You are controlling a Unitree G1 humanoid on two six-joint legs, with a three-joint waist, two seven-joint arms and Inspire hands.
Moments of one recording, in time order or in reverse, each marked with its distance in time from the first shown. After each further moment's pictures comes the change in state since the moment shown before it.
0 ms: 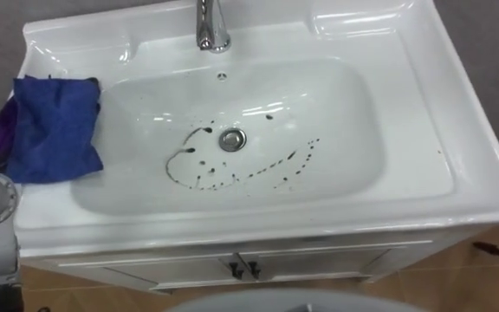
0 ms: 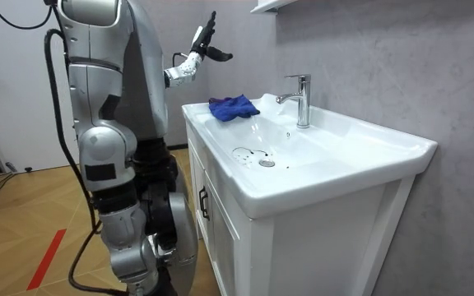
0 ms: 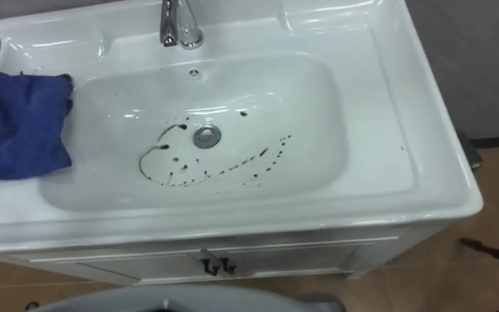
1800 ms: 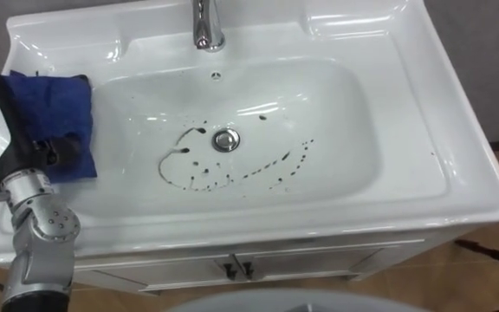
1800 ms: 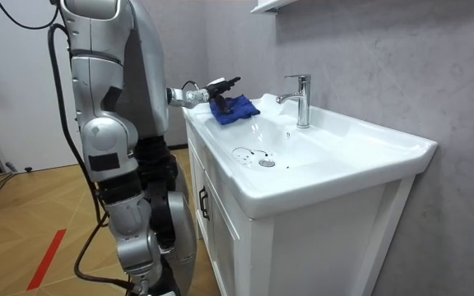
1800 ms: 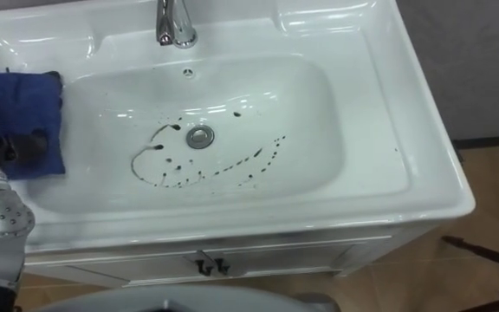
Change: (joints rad) left arm 0.006 -0.081 -0.159 0.294 0.213 0.194 -0.182; right arm -0.026 0.005 0.027 -0.060 -0.032 0.068 -0.005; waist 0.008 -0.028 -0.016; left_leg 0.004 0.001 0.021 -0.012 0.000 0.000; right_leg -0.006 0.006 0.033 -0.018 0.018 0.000
